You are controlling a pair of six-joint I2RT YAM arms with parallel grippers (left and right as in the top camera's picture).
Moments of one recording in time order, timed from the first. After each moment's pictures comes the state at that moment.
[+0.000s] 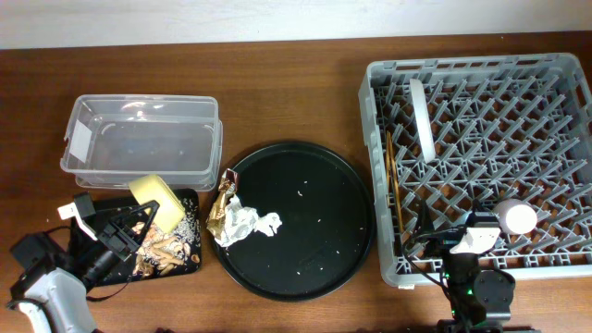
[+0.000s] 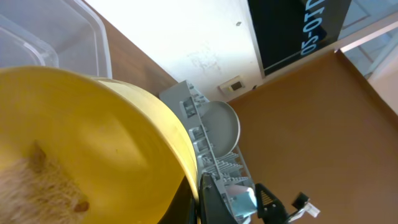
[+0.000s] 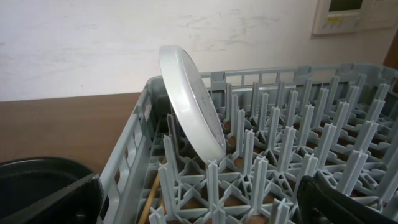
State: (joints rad) left arm 0.83 1.27 0.66 -0.86 1.52 0.42; right arm -0.05 0.01 0.01 -0.08 -0.03 0.07
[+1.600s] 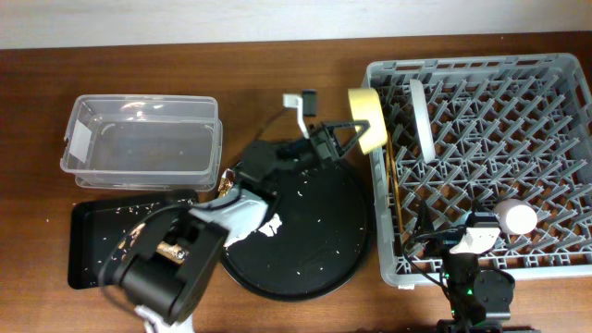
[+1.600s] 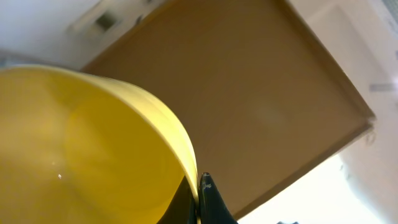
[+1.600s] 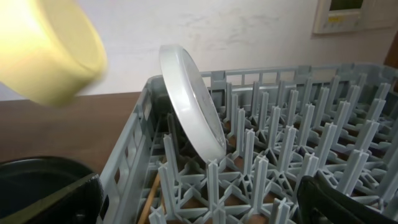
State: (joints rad) left arm -0.56 1.93 0.93 1.33 0.69 -1.17; right arm -0.05 0.01 0.01 -0.07 -0.03 0.07
